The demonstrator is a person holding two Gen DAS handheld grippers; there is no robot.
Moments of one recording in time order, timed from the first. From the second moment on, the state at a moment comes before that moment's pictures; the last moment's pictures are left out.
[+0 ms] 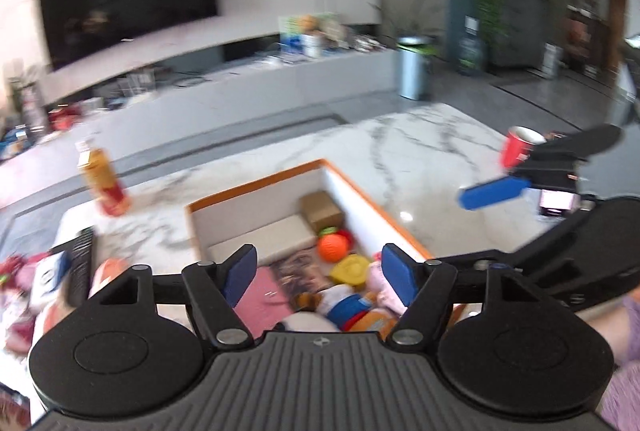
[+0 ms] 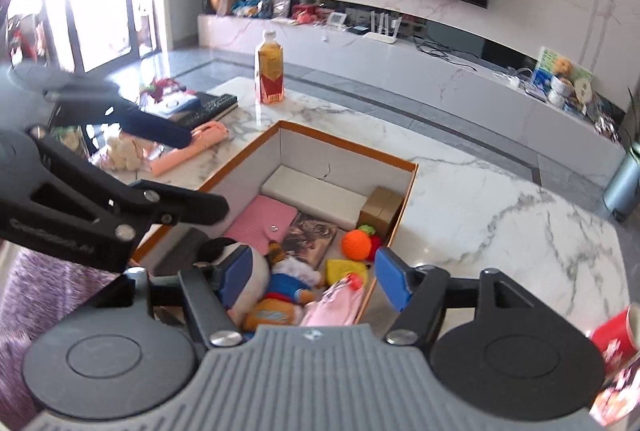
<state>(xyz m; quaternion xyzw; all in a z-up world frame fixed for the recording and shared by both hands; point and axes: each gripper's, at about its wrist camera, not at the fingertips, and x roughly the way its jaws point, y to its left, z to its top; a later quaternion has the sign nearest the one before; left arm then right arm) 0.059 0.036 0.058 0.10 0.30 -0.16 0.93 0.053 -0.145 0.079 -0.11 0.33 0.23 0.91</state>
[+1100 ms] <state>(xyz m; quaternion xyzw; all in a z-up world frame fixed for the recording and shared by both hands) 0.026 0.055 -0.008 0.00 0.34 0.01 0.94 0.031 -0.138 0.019 -0.03 0.38 0.14 0.92</state>
